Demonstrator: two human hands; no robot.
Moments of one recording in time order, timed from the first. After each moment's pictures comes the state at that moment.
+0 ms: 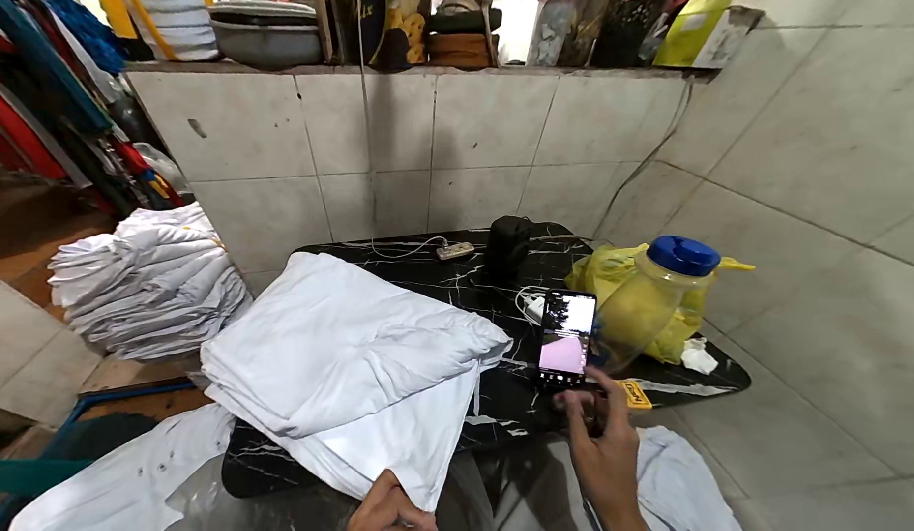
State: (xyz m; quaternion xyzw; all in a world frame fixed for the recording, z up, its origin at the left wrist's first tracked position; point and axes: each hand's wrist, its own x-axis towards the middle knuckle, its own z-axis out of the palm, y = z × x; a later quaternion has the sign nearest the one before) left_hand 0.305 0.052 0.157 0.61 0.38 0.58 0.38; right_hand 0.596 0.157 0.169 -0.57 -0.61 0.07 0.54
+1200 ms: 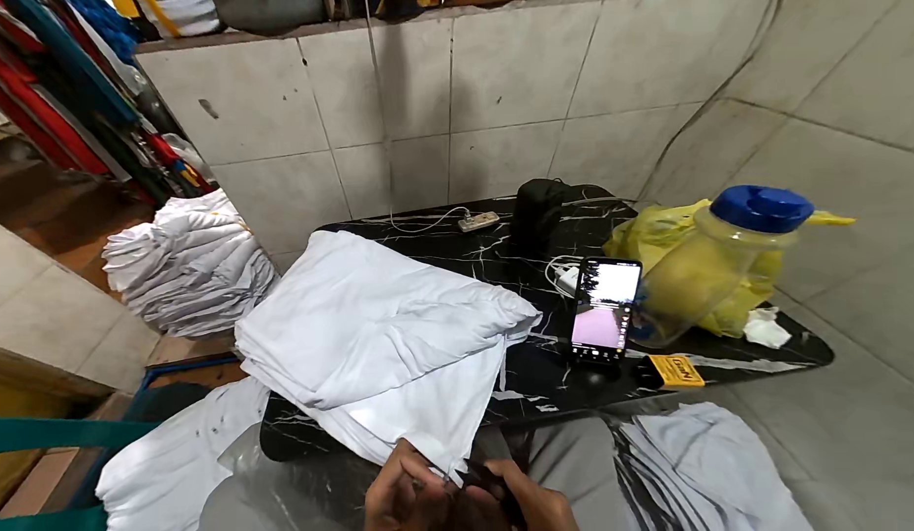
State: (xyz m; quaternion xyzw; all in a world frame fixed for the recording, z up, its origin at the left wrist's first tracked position) left_hand 0.311 0.054 0.166 0.52 0.31 0.65 0.45; right_hand 0.499 0.057 0.188 -0.48 -0.74 0.28 0.38
